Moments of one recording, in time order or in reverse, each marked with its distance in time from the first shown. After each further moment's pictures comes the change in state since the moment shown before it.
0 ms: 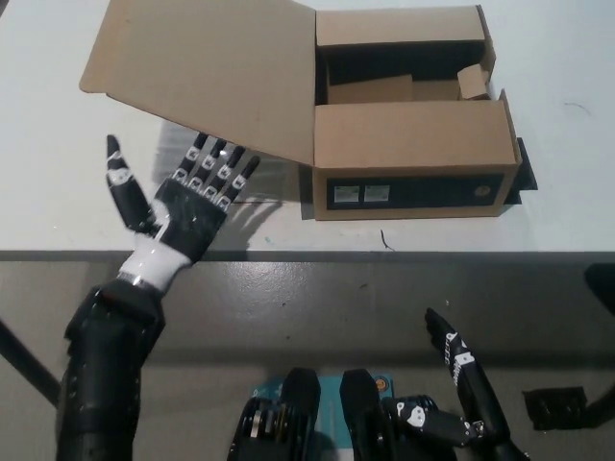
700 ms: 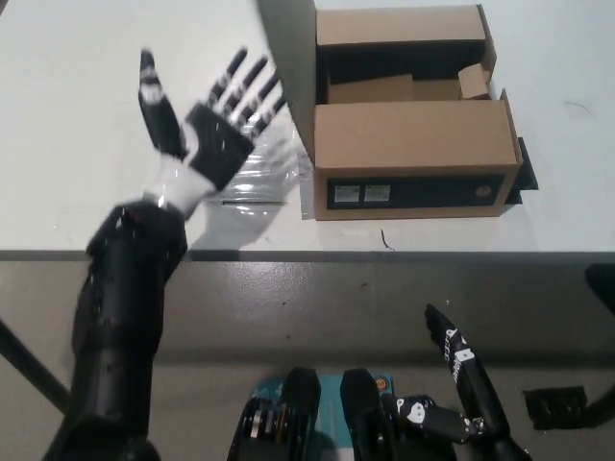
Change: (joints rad) left_arm -0.240 0.002 0.009 0.101 0.136 -0.011 0.011; right_arm -0.007 0.000 -0.001 0.000 0.008 -0.002 0.002
